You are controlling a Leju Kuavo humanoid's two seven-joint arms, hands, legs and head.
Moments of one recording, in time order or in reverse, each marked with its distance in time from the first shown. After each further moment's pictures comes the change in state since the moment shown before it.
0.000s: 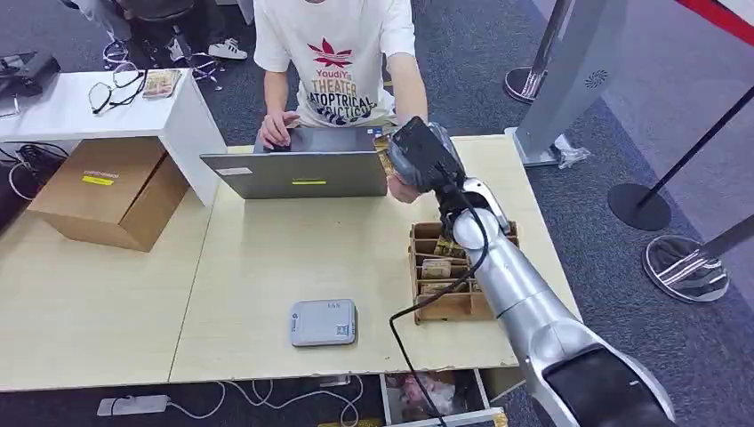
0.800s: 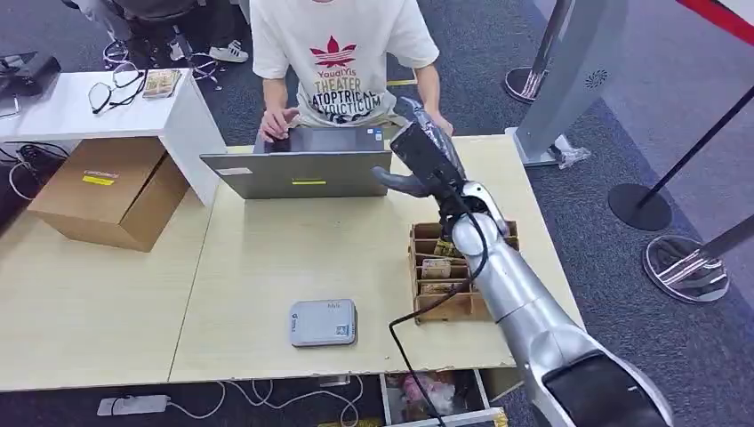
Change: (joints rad) left arm 0.001 -0.003 0.000 0.000 0.010 0.012 0.000; right arm 0.037 0.002 -0.005 -0.064 0.086 -0.028 -0.021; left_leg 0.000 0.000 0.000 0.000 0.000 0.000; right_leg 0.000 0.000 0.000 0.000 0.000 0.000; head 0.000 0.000
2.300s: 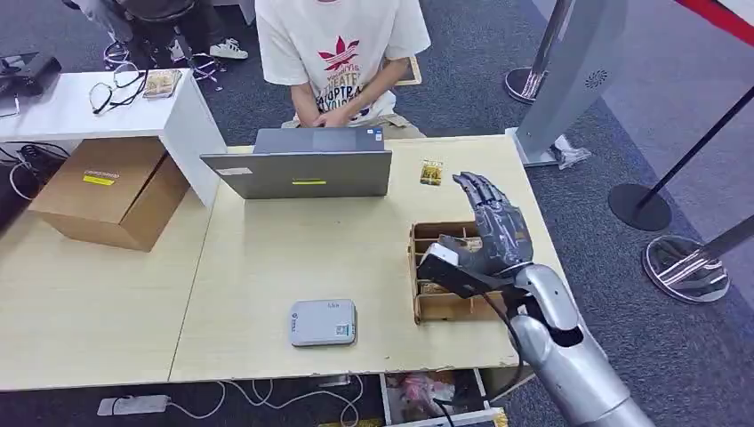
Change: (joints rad) left arm 0.003 -0.010 0.064 0.000 0.043 0.014 0.002; right arm 0.442 -0.312 0.020 -0.487 0.518 -0.093 0.147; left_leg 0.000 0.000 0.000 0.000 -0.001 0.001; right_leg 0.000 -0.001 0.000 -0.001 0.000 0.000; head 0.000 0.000
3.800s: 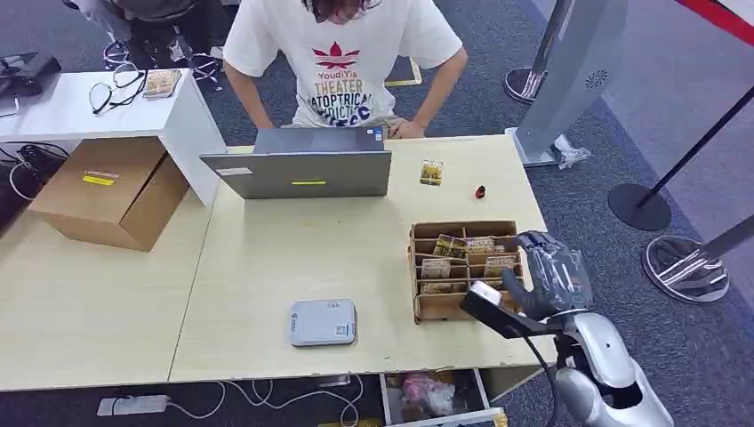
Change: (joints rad) left arm -0.001 -0.016 0.009 0.000 -0.008 0.039 -0.026; right arm 0.279 -0.084 -0.170 -0.224 0.173 0.085 0.111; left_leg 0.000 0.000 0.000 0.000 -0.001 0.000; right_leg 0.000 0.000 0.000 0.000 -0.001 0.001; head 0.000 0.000
